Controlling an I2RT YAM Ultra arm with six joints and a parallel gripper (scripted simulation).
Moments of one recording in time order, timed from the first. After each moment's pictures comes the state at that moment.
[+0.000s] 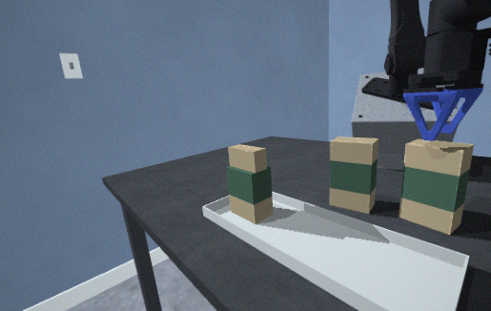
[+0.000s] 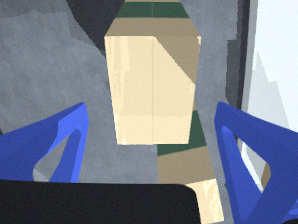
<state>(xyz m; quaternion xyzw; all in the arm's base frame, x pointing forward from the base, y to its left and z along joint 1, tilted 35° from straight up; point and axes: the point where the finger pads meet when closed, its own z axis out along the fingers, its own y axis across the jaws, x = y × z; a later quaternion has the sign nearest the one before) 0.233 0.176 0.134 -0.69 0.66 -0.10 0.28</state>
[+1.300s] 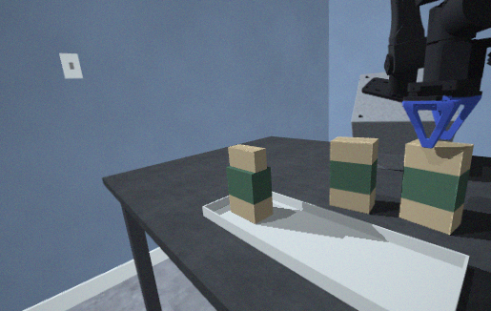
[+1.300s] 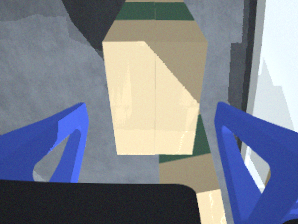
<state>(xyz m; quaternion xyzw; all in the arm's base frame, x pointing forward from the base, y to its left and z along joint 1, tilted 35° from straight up) 0.238 0.178 0.124 -0.69 0.66 -0.10 0.28</state>
